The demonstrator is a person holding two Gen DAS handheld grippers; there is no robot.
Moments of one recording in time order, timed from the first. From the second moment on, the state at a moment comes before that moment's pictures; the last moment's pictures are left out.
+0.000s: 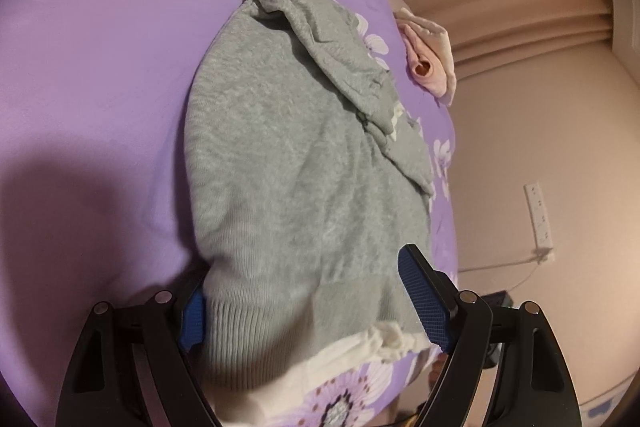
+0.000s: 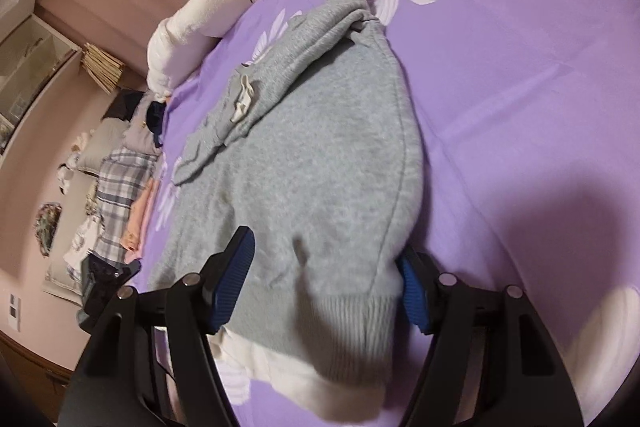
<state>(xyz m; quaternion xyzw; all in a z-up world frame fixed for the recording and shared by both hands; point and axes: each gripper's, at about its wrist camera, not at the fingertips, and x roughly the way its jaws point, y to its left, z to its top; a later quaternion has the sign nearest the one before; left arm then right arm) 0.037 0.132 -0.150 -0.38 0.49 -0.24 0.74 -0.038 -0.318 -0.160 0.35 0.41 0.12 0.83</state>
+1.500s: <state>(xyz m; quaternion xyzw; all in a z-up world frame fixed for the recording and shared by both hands) 0.018 0.132 -0.123 -0.38 0.45 -0.27 0.76 -0.063 -0.298 -0.133 0.38 0.36 0.19 0.83</state>
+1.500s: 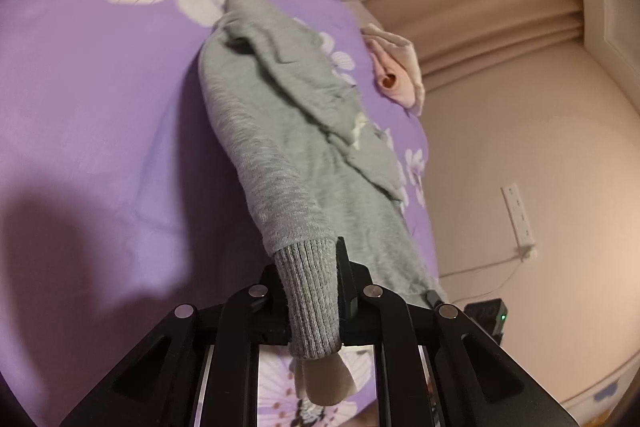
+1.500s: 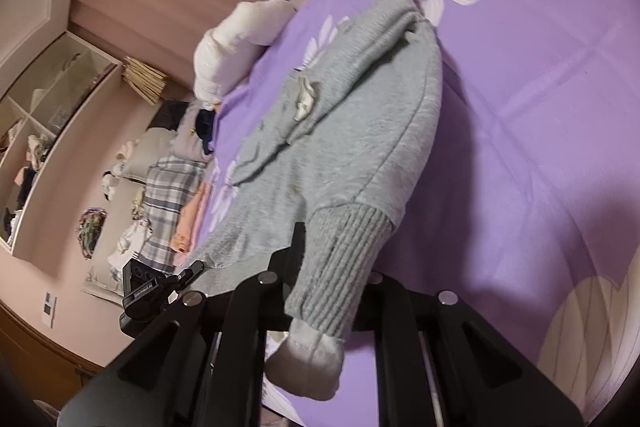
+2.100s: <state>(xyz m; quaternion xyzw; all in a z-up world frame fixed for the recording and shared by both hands) 0.000 0.136 -0.081 -0.38 0.39 -0.33 0.77 -0.090 -0.294 -0.089 0.35 0.32 0.22 0.85</state>
